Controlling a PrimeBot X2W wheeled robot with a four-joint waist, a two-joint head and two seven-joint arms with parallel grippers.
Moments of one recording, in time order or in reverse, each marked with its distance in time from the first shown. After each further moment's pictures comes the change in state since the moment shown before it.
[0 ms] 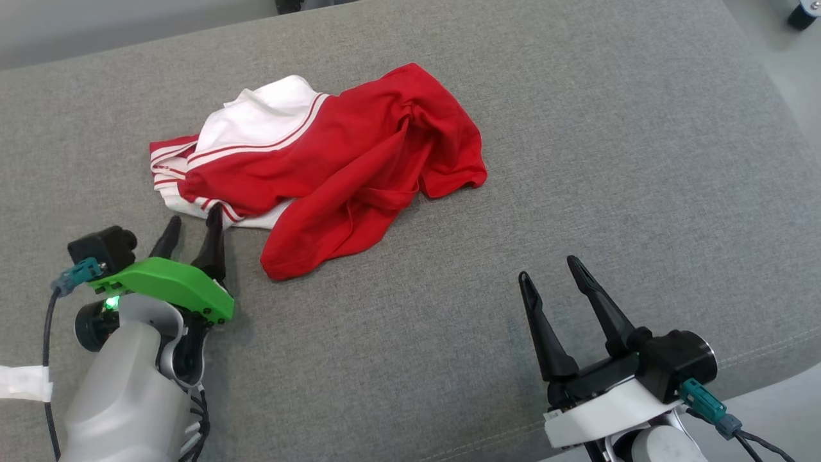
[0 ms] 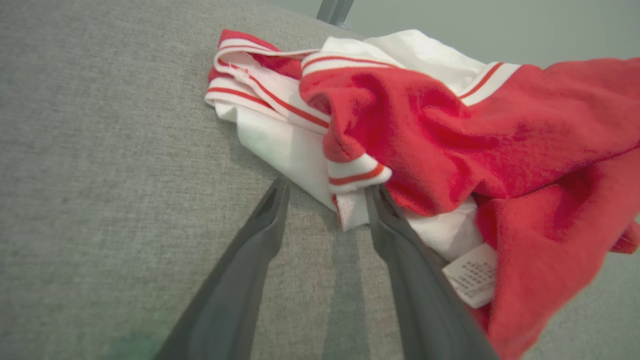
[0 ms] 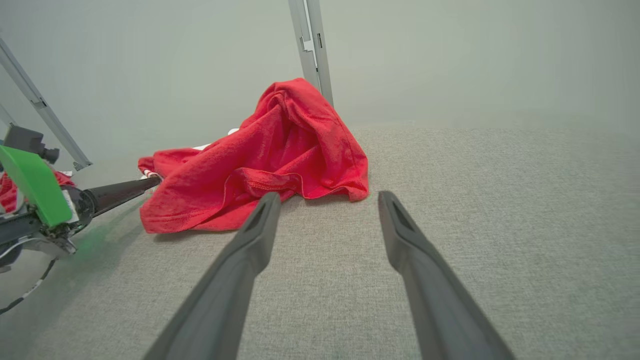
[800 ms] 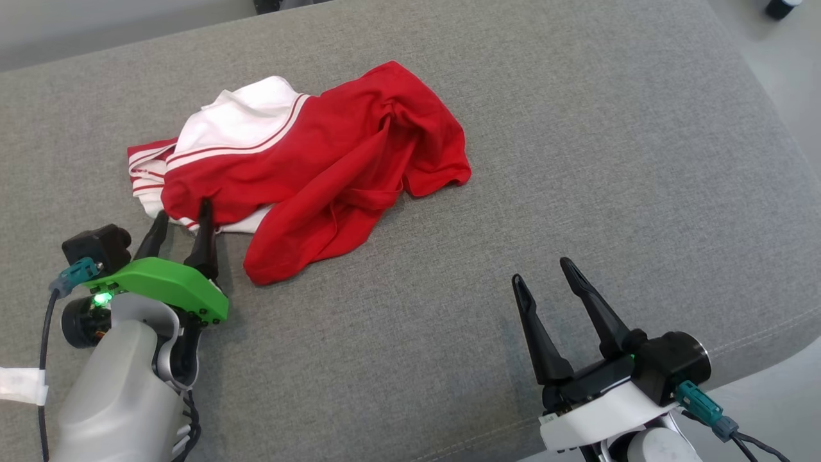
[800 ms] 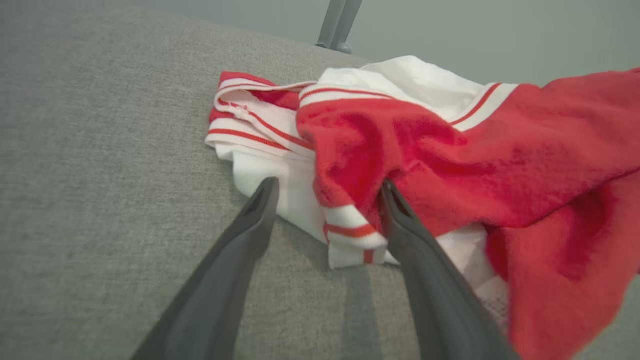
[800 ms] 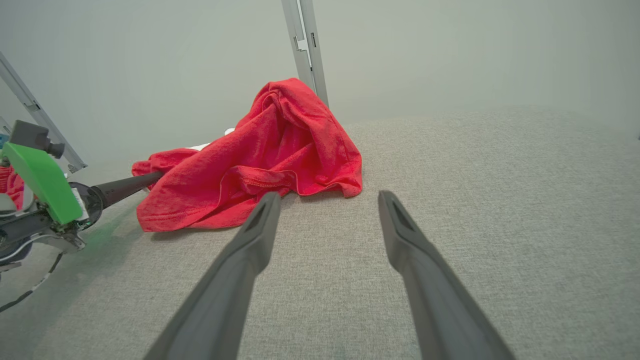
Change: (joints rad) left arm -0.001 0.040 -0.044 -0.030 0.002 0.053 -0.053; right arm 0.002 0.000 0.014 -0.006 0.008 0.000 0.000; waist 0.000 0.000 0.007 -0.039
